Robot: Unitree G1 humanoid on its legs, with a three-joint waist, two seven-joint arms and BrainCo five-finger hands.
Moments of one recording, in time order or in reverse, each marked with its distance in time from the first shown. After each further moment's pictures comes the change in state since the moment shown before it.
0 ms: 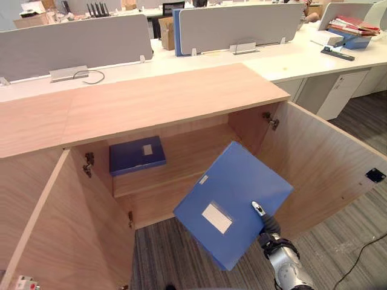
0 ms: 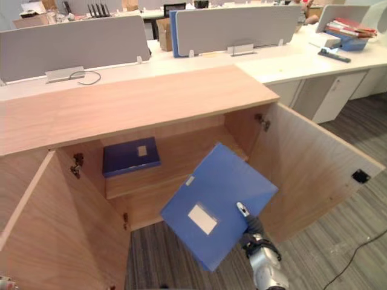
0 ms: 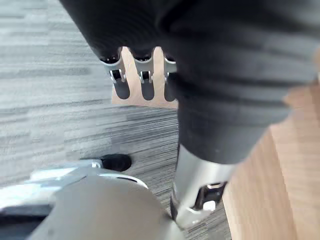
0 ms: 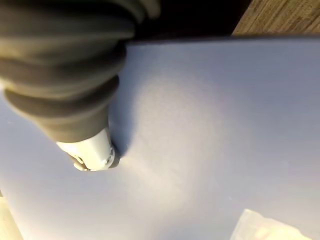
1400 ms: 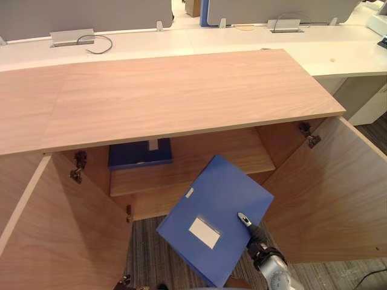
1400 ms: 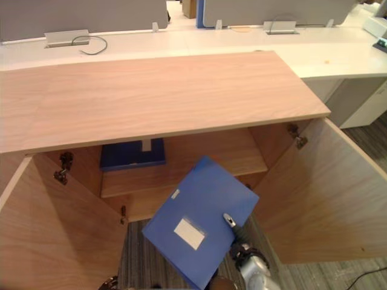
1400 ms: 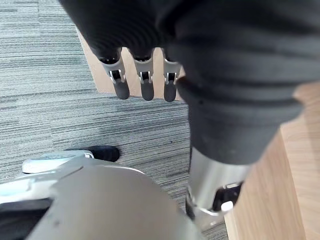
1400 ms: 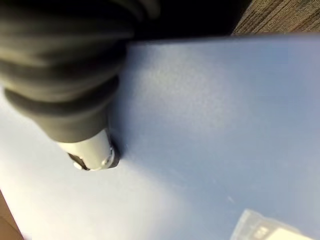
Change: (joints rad) left arm 0.012 -0.007 -0.033 -0.073 -0.032 0.003 0.027; right arm 0.017 0.008 0.116 0.043 0.052 0.060 0.000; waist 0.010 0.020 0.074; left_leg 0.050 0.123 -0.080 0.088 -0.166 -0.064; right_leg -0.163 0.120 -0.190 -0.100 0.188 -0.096
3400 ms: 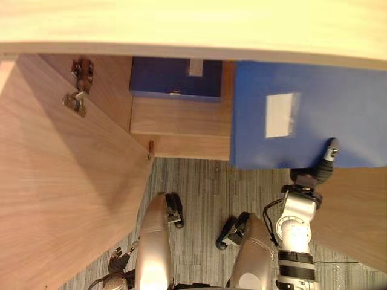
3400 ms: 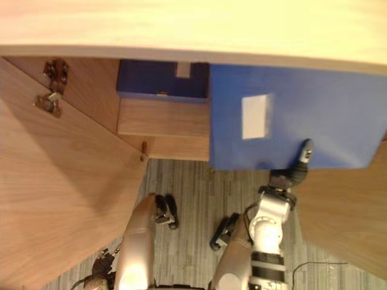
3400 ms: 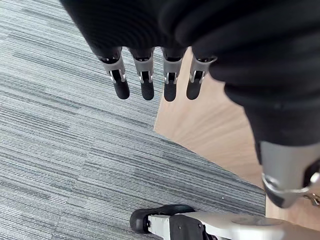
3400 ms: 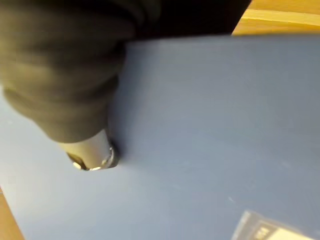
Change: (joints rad) left arm -0.065 -0.061 0.111 -0.180 -0.166 0.020 0.170; right arm -0.267 0.153 -0.360 -0.664 0.364 -0.364 -0.374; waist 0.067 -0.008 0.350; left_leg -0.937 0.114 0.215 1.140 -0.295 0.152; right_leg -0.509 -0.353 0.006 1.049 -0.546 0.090
